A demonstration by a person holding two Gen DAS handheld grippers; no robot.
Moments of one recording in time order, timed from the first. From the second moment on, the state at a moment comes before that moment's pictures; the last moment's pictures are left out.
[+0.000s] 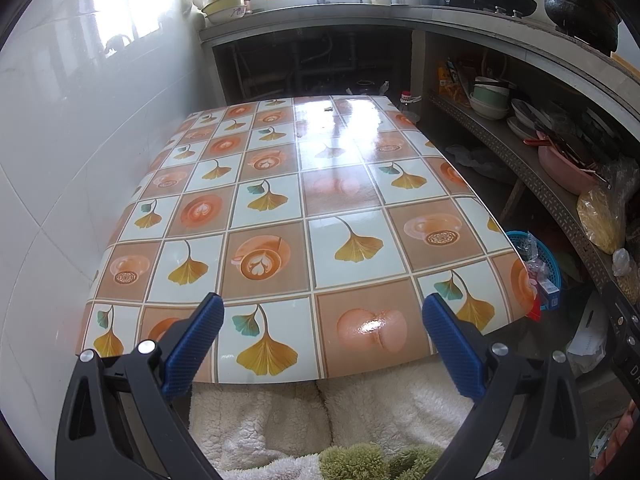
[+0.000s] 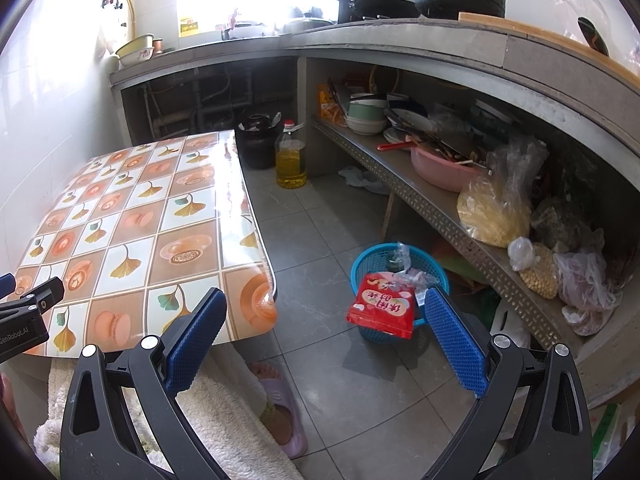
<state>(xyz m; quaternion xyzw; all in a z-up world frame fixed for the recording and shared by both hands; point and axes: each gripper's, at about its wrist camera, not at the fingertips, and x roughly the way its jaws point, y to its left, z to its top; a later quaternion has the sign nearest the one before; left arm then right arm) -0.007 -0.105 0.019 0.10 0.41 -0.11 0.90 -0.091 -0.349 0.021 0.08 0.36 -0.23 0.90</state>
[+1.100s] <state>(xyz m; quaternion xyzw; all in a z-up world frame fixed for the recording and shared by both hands) -0.006 -0.105 0.019 0.10 0.41 -0.11 0.90 -0.088 -0.349 0.022 0.08 0.36 -0.23 0.90</state>
